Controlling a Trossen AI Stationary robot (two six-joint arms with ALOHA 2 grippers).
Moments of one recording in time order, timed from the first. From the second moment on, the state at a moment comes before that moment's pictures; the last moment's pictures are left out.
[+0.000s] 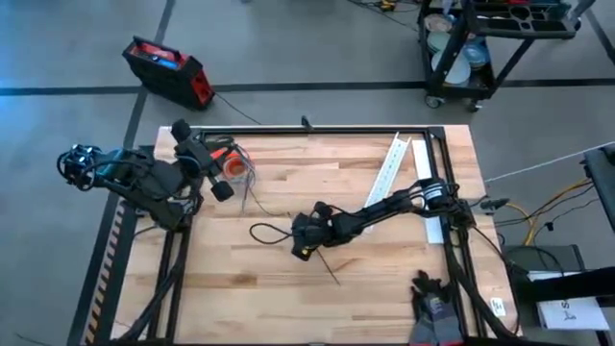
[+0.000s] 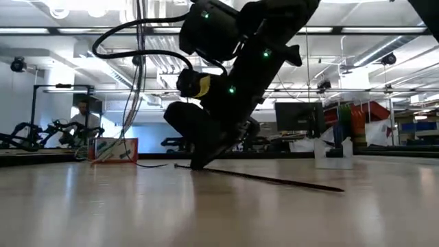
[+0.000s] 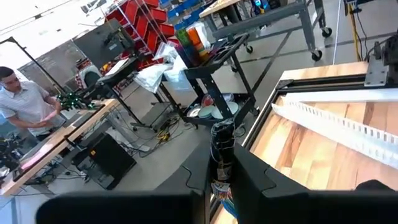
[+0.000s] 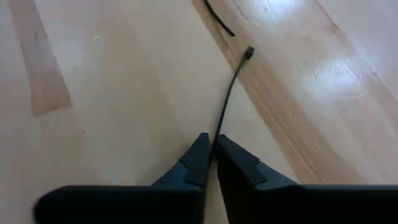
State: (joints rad) left arm -0.39 1.03 1.44 -0.83 -1.12 0.05; right arm 0.17 2.26 1.43 -0.31 0.42 0.48
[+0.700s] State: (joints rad) left arm -0.39 0.92 1.31 -0.82 -1.12 0.01; right arm 0.17 2.07 1.45 -0.29 0.23 0.26
